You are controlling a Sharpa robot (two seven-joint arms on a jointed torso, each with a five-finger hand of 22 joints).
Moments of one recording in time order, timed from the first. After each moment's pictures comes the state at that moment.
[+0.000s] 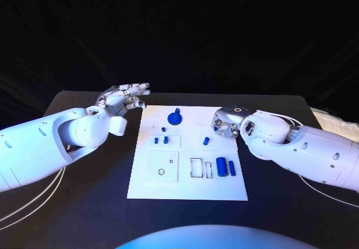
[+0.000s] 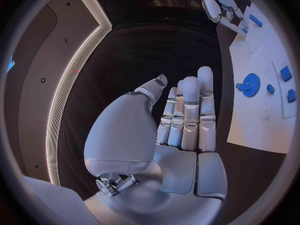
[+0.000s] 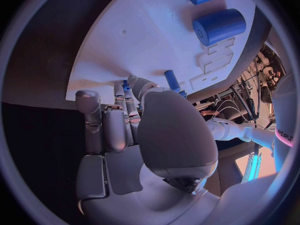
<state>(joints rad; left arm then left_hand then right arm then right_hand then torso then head) 1.21 -0.81 -0.02 1.43 0.14 -0.18 0.29 1.32 -0.14 0.34 0.03 0.12 1.03 0.17 0.11 0.07 1.16 0.09 0.23 0.12 1.21 0.01 0.98 0.51 0.17 1.21 0.11 0.55 0.86 0.94 -0.85 0.20 1.53 -1.88 -0.11 -0.29 1.46 -0.16 0.43 0.15 0.11 1.12 0.11 0.07 0.09 1.14 0.06 0.09 0.09 1.47 -0.04 1.34 1.22 0.14 1.18 0.07 1.18 0.84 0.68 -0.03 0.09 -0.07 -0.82</state>
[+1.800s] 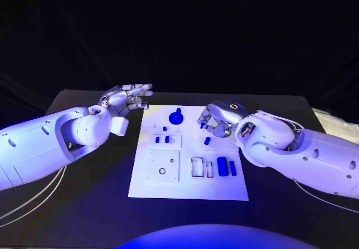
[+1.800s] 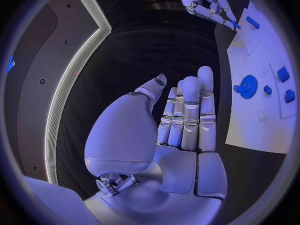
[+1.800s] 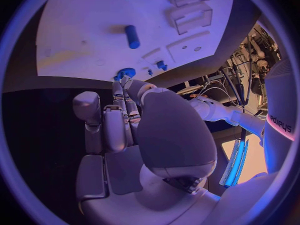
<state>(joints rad) 1.21 -0.81 -0.02 1.42 0.11 -0.15 0.27 1.33 -0.13 0.32 0.03 0.12 1.03 0.17 0.12 0.07 1.14 0.09 0.24 0.12 1.21 0.02 0.98 0.50 0.17 1.21 0.11 0.54 0.85 0.92 -0.88 0.23 1.75 -1.84 -0.25 -0.32 1.46 -0.12 0.55 0.05 0.07 1.18 0.12 0.07 0.10 1.23 0.07 0.08 0.06 1.47 -0.03 1.35 1.23 0.14 1.20 0.08 1.22 0.90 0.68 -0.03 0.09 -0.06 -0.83</state>
